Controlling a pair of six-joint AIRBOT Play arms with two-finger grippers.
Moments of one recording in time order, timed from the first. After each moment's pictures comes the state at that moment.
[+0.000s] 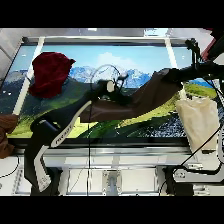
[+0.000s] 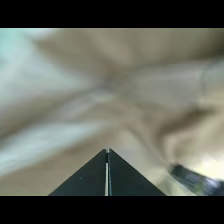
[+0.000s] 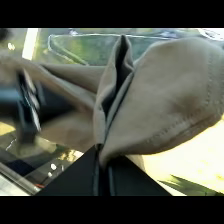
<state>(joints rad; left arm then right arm) -0.63 -1.93 1.81 1.20 -0.99 -1.58 -0.16 -1.43 1.57 -0.91 1.42 1.19</state>
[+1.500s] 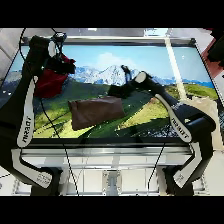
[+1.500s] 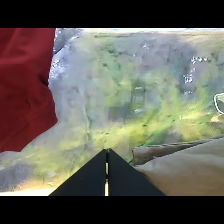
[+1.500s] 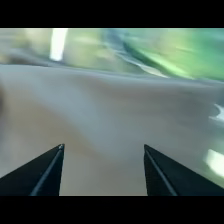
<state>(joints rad) -0.22 -1.70 1.94 1.75 -1.38 -1.60 0.32 -1.84 1.57 -0.88 1.02 1.47</state>
